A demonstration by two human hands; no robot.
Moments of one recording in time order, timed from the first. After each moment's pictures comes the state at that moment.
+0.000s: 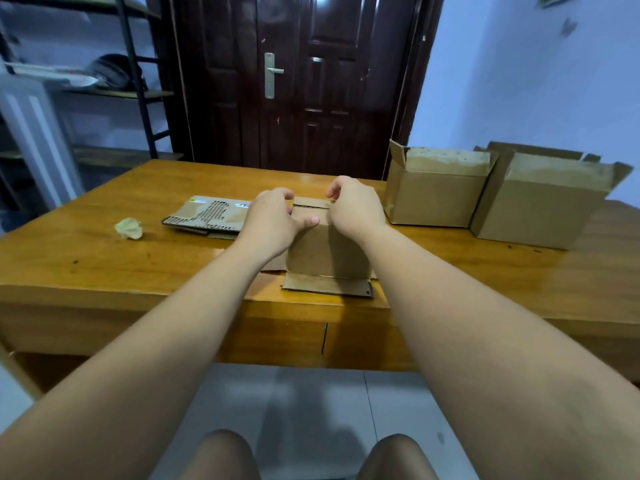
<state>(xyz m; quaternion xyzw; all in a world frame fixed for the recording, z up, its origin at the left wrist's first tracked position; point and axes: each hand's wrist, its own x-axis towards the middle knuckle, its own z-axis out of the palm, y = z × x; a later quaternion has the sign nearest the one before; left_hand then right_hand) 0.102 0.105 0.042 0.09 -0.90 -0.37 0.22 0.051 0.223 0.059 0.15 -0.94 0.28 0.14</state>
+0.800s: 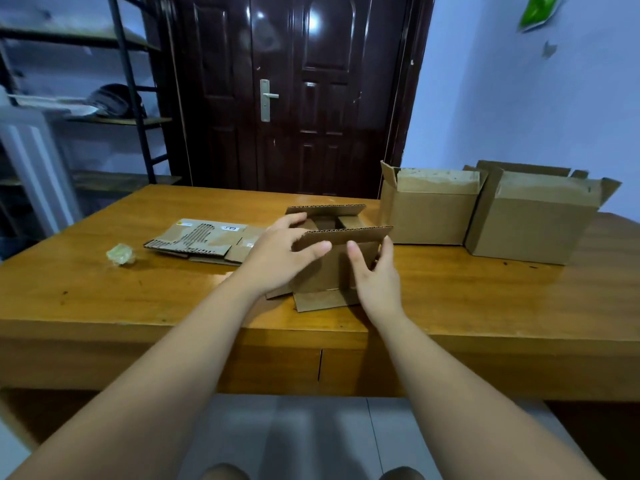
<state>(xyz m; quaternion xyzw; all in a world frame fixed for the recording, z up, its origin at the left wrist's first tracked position) 0.105 0.112 0.035 -0.05 -0.92 -0.34 0.18 0.064 0.268 -0.016 0.05 -0.80 0.58 0.12</state>
